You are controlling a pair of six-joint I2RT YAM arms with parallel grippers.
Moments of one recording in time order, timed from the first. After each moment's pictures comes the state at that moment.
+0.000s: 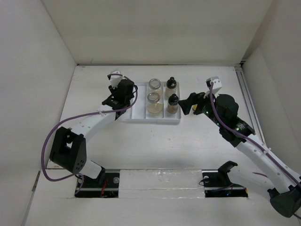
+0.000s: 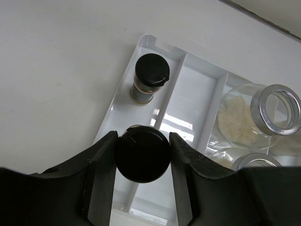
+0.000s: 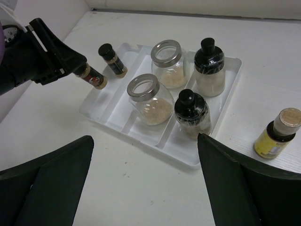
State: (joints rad) left arm -0.50 1.46 1.04 -0.17 -0.62 -0.63; right arm 0.56 0.90 0.88 -0.15 0.02 0.32
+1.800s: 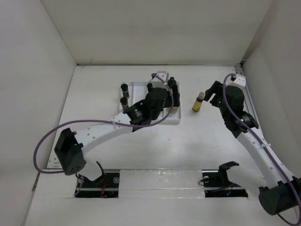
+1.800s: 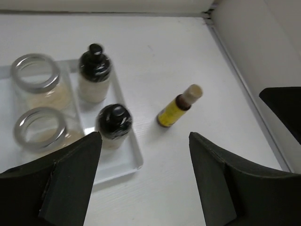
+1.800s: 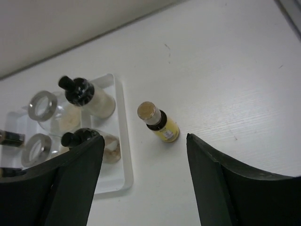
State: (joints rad) left arm -0.97 1.44 1.21 -0.06 -0.52 -0.51; right arm 0.31 0.99 0.93 -0.30 0.37 0.46
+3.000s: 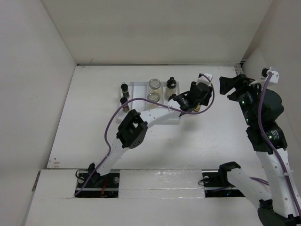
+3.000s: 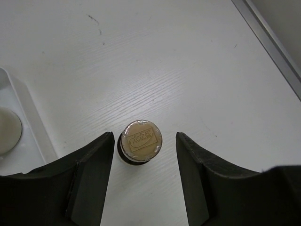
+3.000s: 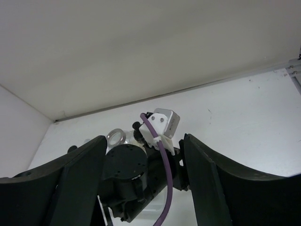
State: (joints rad) left arm -1.01 2.36 2.13 -0.22 -0.36 -0.36; right arm 0.23 0.78 1.18 -0.36 0.16 0.40
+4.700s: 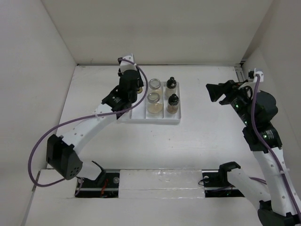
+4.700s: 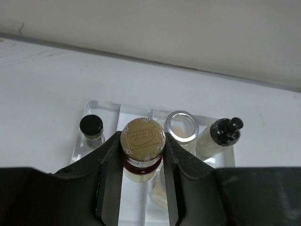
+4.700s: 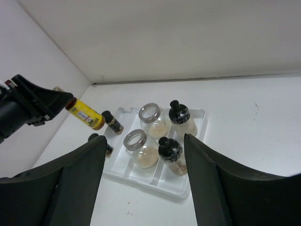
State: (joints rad) left arm -0.65 1.35 1.26 -0.11 -0.63 -0.36; right arm 0.23 0.76 1.10 -0.29 -0.13 0.39
